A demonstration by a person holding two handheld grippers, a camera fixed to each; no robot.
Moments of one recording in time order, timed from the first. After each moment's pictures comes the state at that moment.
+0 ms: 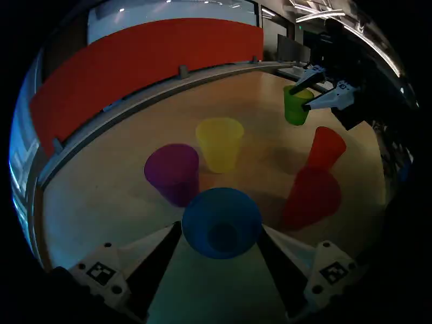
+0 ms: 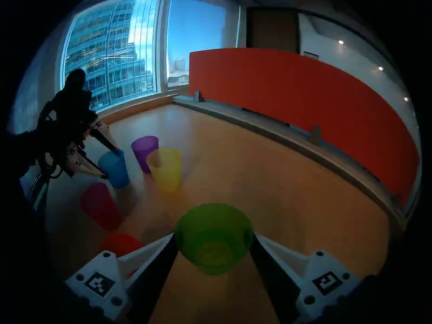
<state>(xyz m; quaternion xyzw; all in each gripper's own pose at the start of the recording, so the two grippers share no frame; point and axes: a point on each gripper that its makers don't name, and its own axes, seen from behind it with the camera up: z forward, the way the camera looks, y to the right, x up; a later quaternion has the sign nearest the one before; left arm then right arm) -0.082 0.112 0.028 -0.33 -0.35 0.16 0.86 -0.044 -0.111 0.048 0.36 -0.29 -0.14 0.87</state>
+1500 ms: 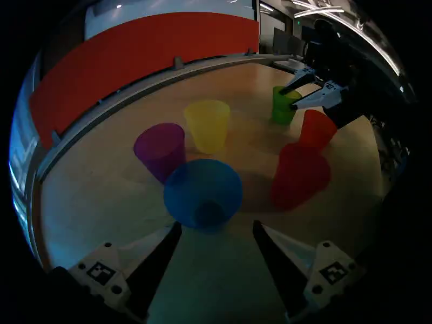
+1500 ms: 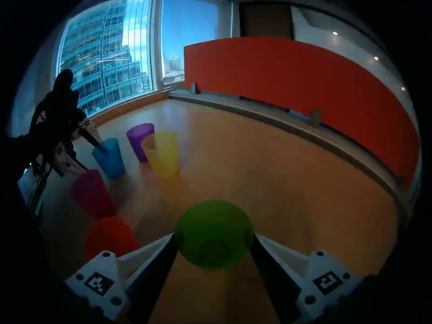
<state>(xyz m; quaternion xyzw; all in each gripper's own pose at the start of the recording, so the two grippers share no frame) -0.098 0.105 -0.008 -0.34 -0.37 0.16 0.85 -0.086 -0.108 0.041 0.35 -0.31 -0.12 0.88</state>
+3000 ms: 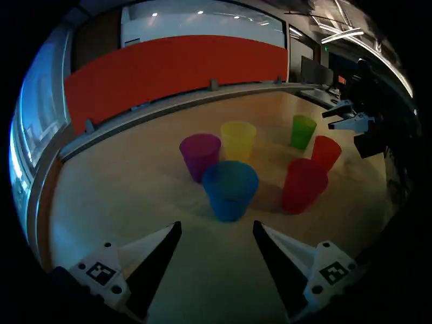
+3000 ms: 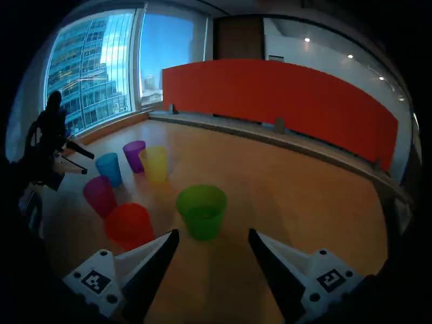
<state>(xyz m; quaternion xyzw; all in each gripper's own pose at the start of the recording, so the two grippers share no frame) -0.060 0.062 -0.023 -0.25 -0.30 0.10 0.91 -0.043 -0.057 -0.008 0.27 -0.26 -0.08 0.92</state>
